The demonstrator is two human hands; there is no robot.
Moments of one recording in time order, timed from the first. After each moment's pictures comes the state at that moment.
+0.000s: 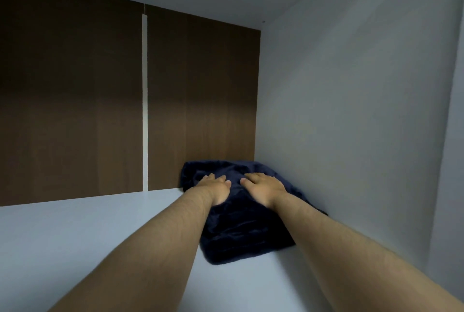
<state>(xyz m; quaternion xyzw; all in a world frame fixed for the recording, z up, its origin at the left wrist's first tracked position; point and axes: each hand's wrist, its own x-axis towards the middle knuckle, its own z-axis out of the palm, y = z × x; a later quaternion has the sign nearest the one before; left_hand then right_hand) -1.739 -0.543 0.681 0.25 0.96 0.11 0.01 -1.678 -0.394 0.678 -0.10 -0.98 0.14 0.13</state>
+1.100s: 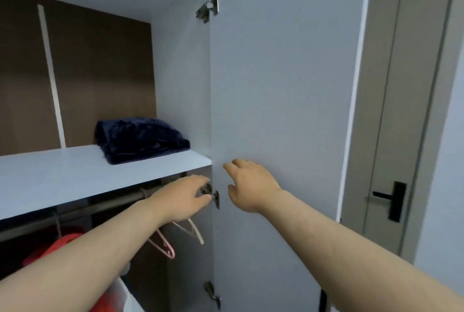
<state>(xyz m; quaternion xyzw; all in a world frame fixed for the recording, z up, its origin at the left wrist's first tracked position) -1.302 -0.558 0.611 0.51 0.84 0.17 -0.08 -1.172 -0.402 0.626 -0.10 -0.97 -0.06 0.23</state>
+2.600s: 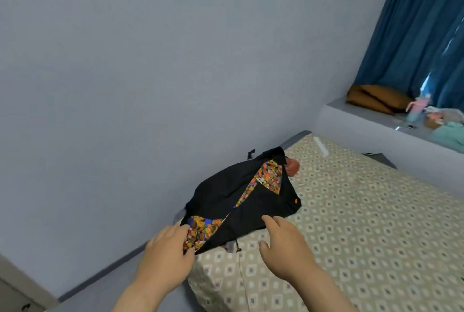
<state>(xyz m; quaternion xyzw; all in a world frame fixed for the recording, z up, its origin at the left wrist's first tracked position) -0.522 -0.073 0.320 0.90 0.40 0.05 0.16 -0.309 -0.238 0.326 -0.88 -0.45 0.11 0.13</state>
